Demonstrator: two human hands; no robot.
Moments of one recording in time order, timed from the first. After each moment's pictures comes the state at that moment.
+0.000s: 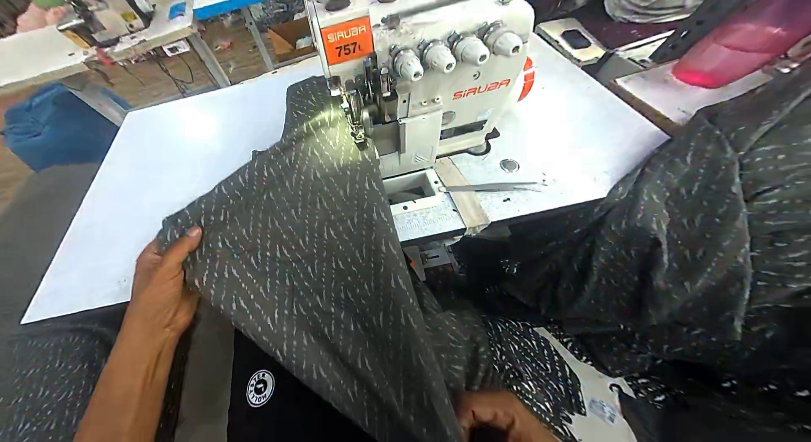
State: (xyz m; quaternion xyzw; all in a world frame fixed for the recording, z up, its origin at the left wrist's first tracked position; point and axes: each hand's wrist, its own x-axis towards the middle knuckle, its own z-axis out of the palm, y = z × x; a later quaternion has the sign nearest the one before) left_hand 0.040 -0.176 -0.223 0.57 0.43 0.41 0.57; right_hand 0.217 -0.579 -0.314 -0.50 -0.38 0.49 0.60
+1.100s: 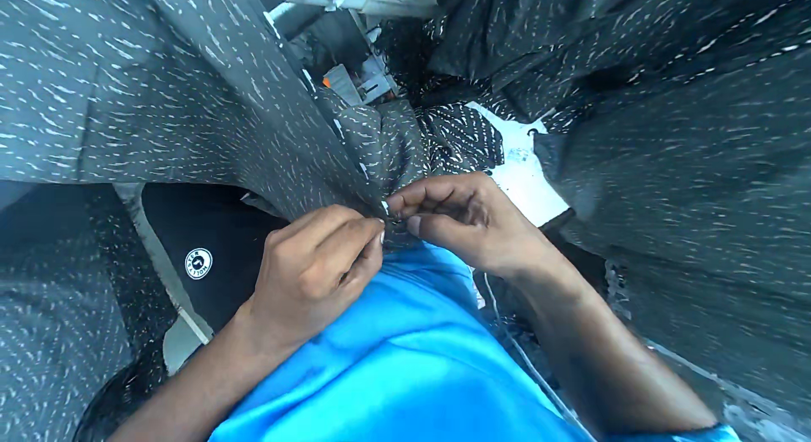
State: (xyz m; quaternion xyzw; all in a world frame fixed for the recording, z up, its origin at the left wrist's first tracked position) left_hand 0.058 -0.434 -0.284 0.94 -0.04 0.15 0.32; right_hand 0.186 -0.627 -0.312 -0.61 -0.27 0.41 0.63
